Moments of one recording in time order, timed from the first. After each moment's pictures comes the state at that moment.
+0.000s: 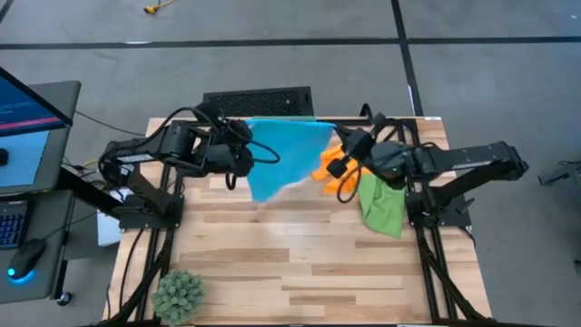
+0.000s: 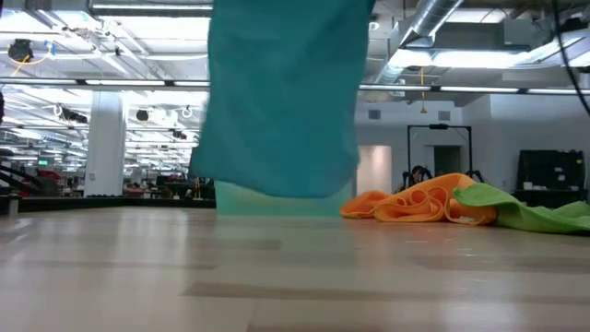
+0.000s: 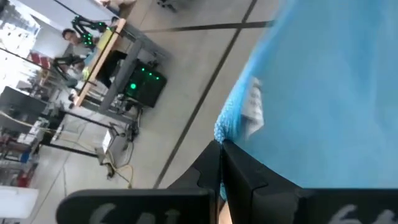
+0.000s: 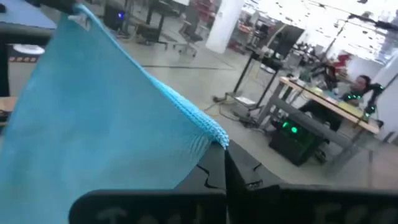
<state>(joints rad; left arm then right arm) -0.11 1.62 2.09 -1.57 -1.03 -0.23 0.14 1.24 1.27 -0.29 0.96 -0.17</state>
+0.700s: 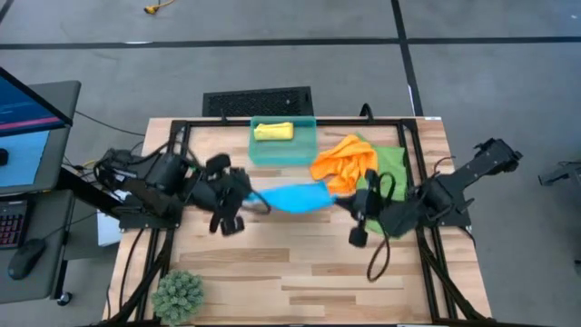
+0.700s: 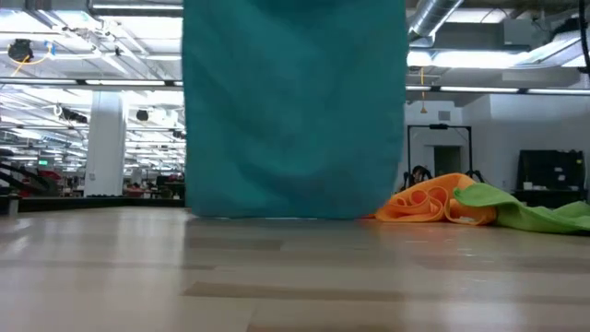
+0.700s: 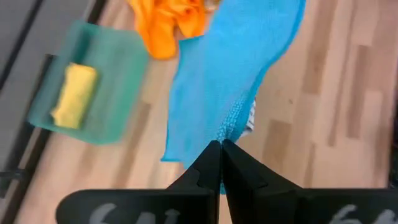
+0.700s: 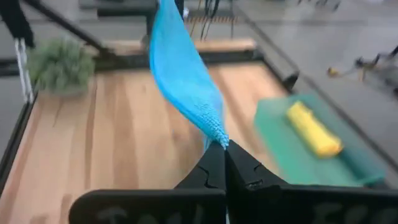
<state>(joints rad) -0.39 1.62 2.07 -1.57 -0.41 -0.55 0.57 1.28 1.26 -0.65 0.75 0.34</state>
